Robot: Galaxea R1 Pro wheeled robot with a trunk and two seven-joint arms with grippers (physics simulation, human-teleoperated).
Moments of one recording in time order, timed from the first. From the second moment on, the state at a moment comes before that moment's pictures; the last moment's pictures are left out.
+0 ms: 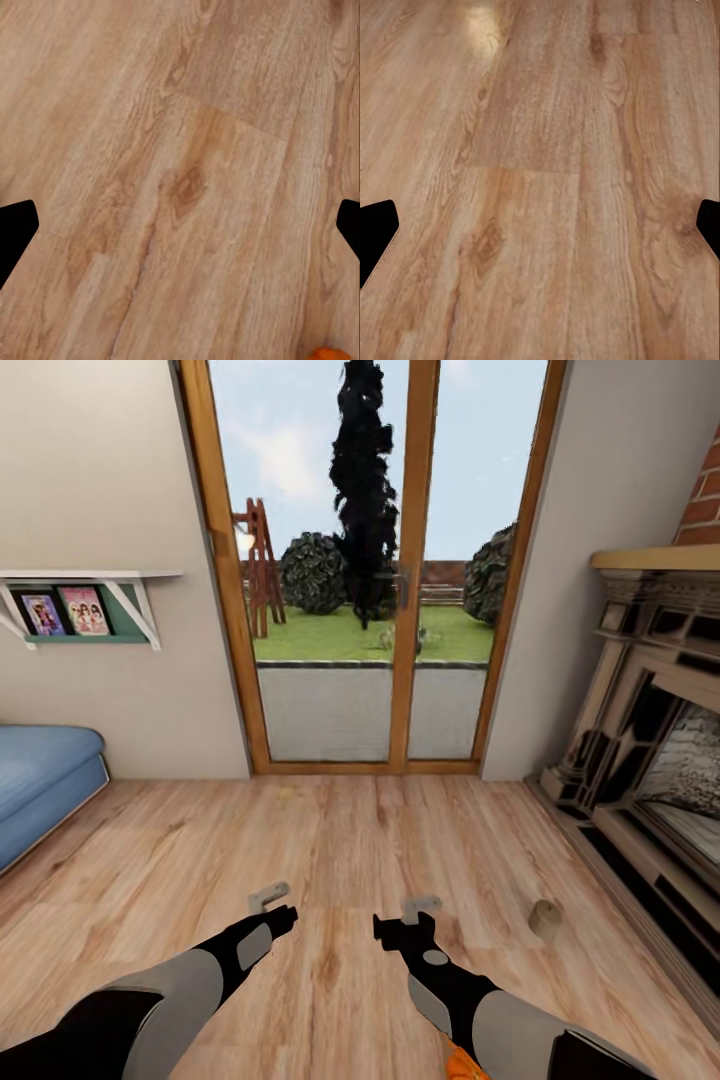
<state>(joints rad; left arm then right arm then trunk) -0.86 -0.10 -0.02 -0.02 0.44 0.01 0.17 -0.74 0.16 1.06 -0.18 -0.94 -0.23 -0.18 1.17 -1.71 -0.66</state>
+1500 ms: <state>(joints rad) -0.86 -0.10 -0.02 -0.02 0.44 0.01 0.17 -0.74 0.16 1.06 -0.18 -0.94 -0.23 -0.18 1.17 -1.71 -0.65</state>
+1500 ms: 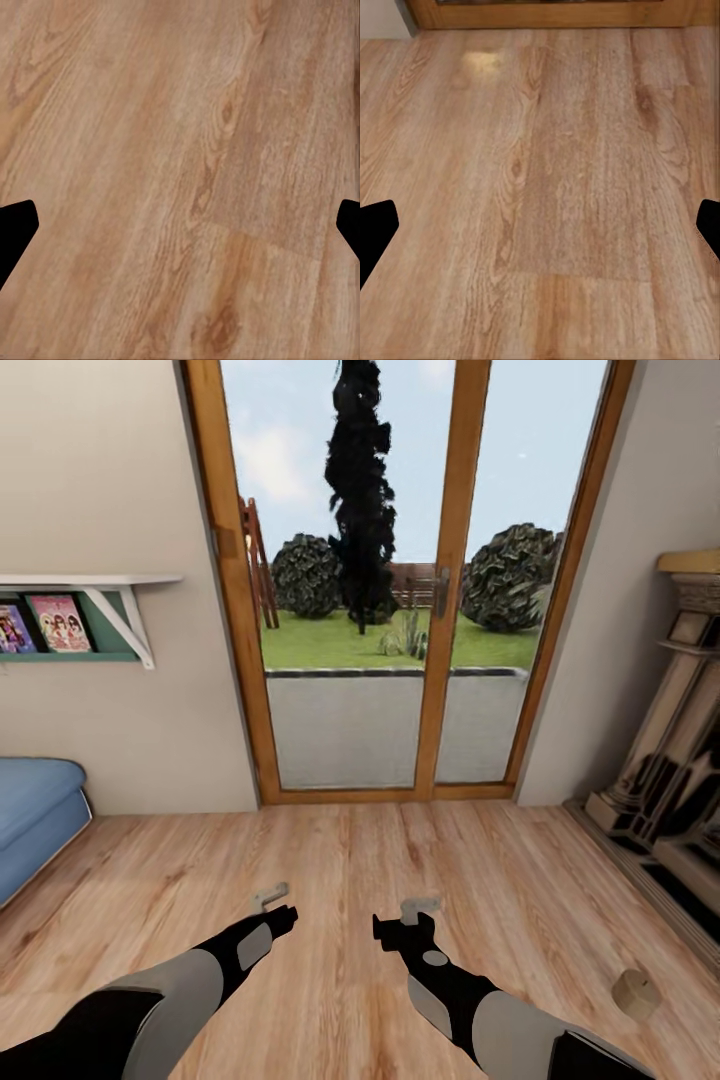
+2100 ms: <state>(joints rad) -0.86 -0.10 -0.02 -0.02 0.44 0.01 0.17 -0.74 0.16 1.06 -0.18 -0.94 -0.23 -0.18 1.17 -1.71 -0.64</state>
